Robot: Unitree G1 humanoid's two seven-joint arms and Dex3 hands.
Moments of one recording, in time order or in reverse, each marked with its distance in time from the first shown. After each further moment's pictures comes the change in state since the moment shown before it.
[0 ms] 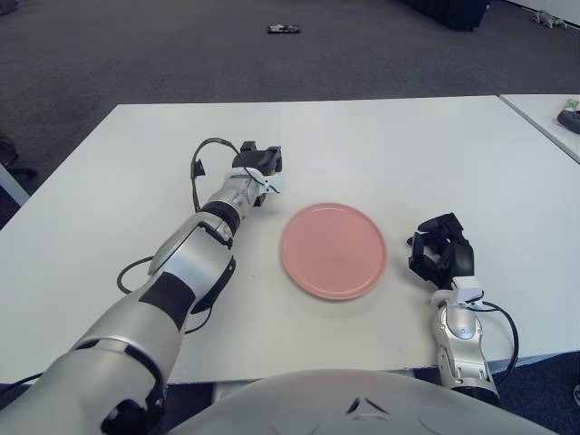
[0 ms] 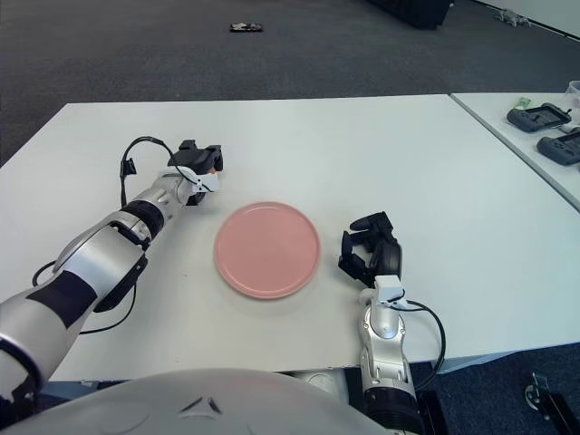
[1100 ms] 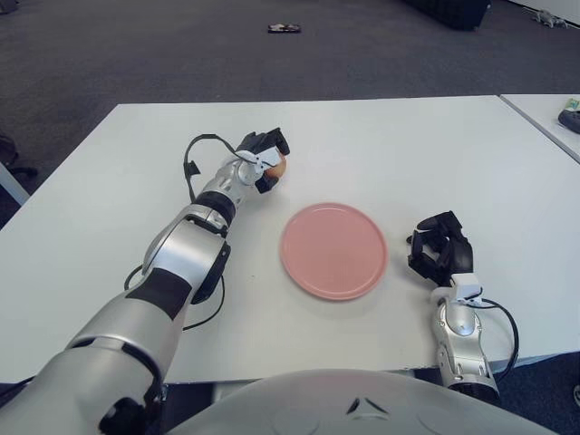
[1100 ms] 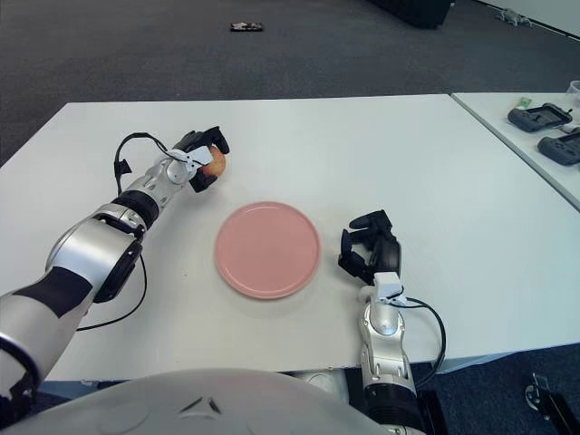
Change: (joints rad) left arm -0.027 0.020 0.196 -0.056 -0.196 -0.126 -0.148; right arm -0.021 -0.008 0.004 0.017 -0.015 0.010 -0.004
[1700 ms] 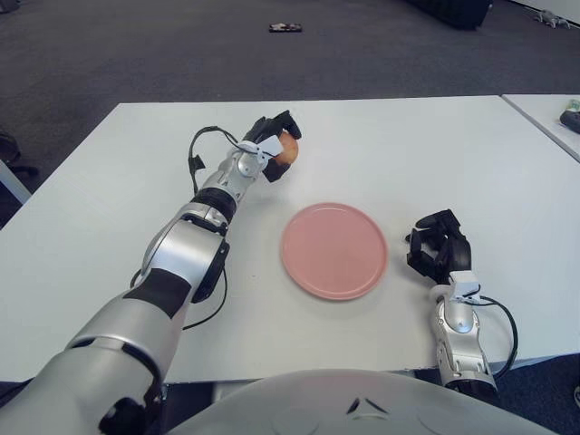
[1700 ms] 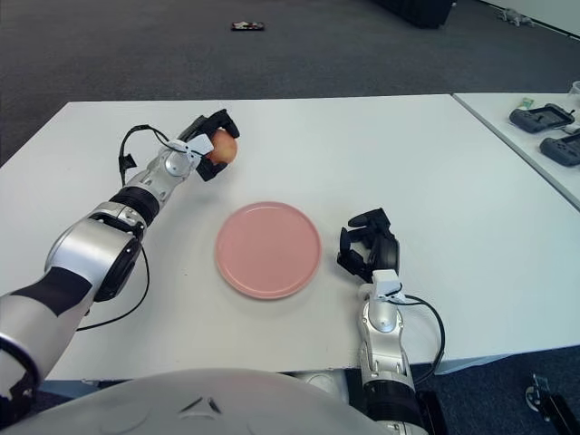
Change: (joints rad) left arm 0.007 0.006 0.058 -0.128 -0.076 -0.162 -0.029; right arm -0.014 0.000 0.001 0.012 0.001 -0.001 0.000
